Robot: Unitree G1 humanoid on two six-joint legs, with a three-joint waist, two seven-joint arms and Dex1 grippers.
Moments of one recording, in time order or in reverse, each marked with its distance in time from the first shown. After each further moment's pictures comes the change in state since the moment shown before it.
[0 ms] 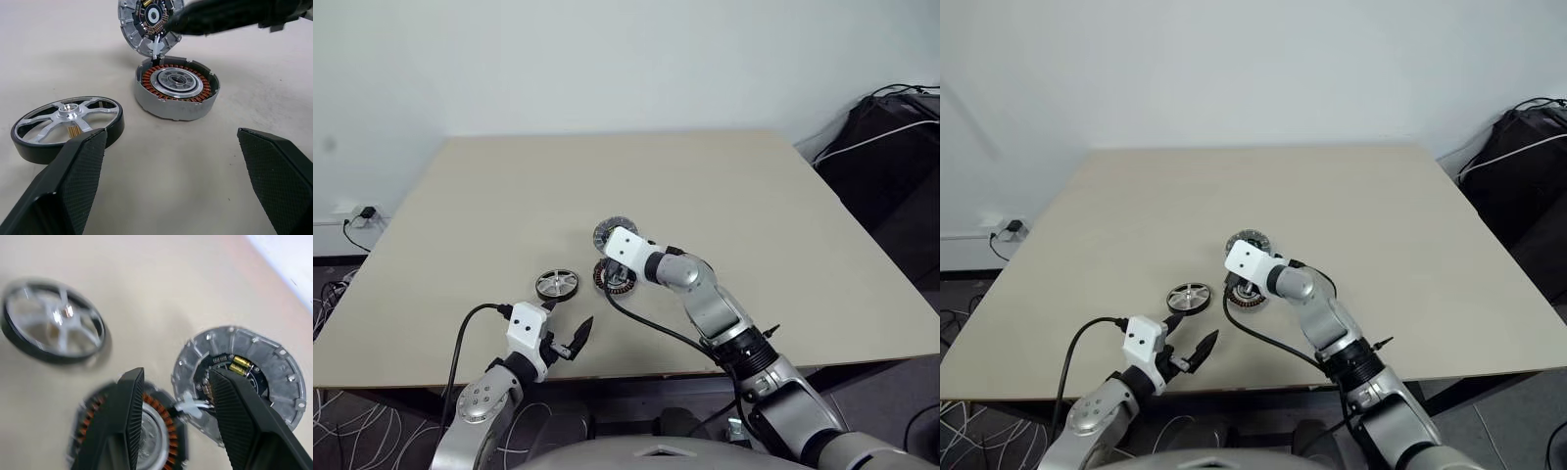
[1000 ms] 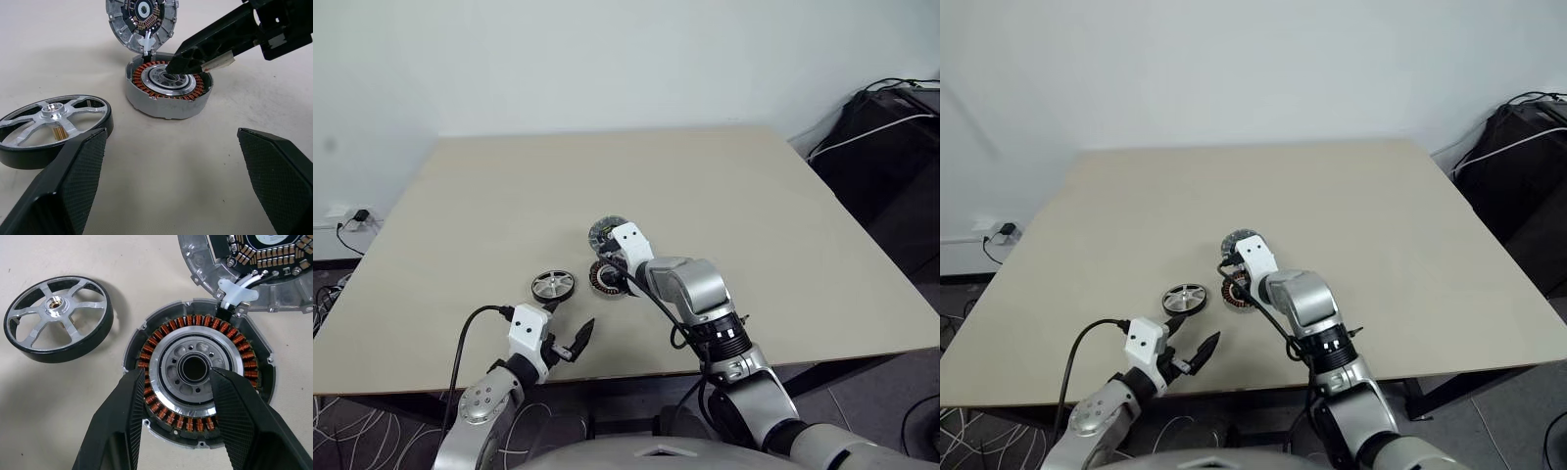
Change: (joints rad) left arm 0.002 -0.013 -0.003 0.029 0.001 -0.025 -0.012; right arm -0.146 0.171 -0.158 0.078 0.262 0.687 -0.228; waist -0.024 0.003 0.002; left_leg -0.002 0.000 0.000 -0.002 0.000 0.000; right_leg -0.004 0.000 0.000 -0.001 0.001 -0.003
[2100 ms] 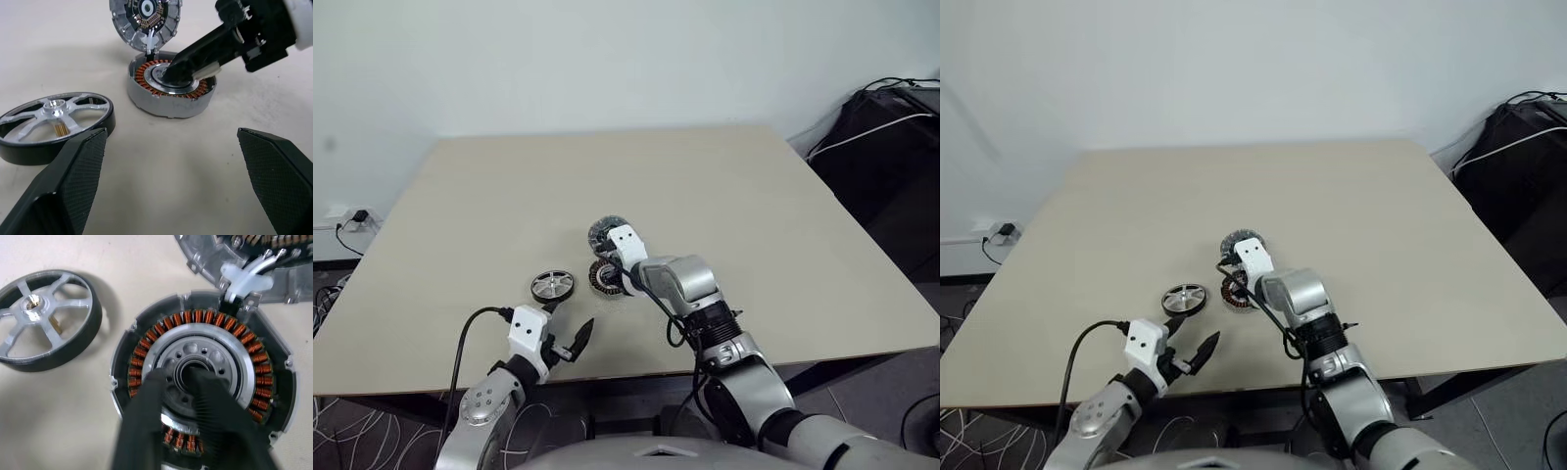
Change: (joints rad) left arm 0.001 0.001 -0.002 0.039 -0.001 -0.042 0.006; right arm -0.055 -0.003 -0.002 0.179 0.066 -0.085 -0.047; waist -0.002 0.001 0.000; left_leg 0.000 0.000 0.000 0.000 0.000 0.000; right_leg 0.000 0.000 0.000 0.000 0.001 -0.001
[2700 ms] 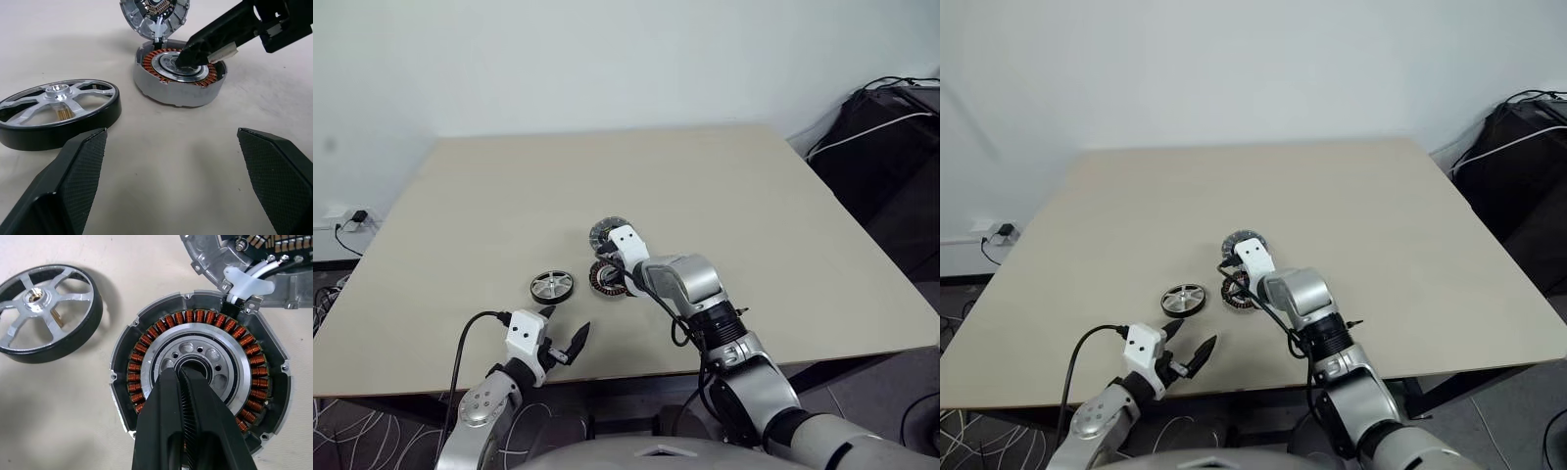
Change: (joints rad) left arm -0.012 -0.002 0.018 0.094 0.000 -0.071 -0.037; right arm 0.004 -0.014 -0.005 -0.016 0.027 0.015 0.018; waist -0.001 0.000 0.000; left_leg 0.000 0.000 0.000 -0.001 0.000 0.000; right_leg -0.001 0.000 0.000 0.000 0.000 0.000
